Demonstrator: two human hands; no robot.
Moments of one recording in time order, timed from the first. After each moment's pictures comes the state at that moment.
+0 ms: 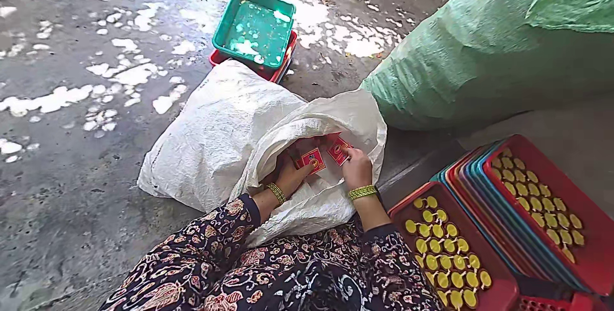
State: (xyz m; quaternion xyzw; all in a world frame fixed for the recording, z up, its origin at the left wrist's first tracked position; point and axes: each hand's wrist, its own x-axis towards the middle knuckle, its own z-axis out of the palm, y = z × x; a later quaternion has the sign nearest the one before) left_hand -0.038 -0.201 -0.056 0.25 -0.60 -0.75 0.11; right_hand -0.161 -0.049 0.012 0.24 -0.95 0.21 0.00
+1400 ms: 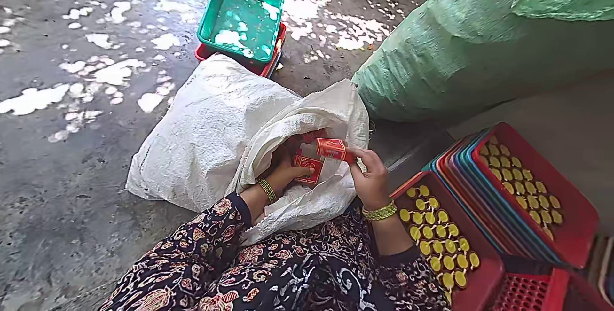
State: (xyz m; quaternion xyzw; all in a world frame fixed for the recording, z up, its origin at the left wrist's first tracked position) left_hand -0.024 -0.212 -0.044 0.19 -0.51 -0.84 -0.03; right_hand -0.130 -0.004 0.042 0.40 -0.80 0.42 0.12
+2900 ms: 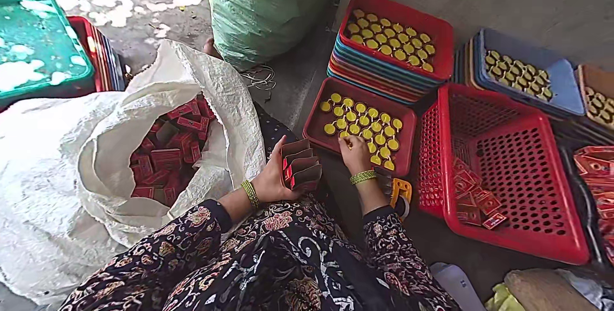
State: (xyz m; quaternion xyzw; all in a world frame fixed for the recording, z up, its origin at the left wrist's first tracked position) left_hand -0.017 -0.013 -0.026 -0.26 -0.79 -0.55 -0.09; right_hand -0.048 0.277 -0.023 -0.10 -0.95 0.30 0.06
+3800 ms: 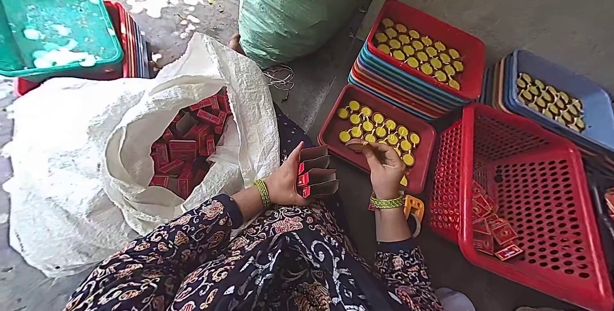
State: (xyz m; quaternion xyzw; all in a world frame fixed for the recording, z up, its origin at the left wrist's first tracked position) left_hand -0.024 -0.021 -0.030 -0.30 -0.80 -0.51 -0.07; right_hand -0.029 0.265 0.012 0.06 -0.80 0.53 0.27
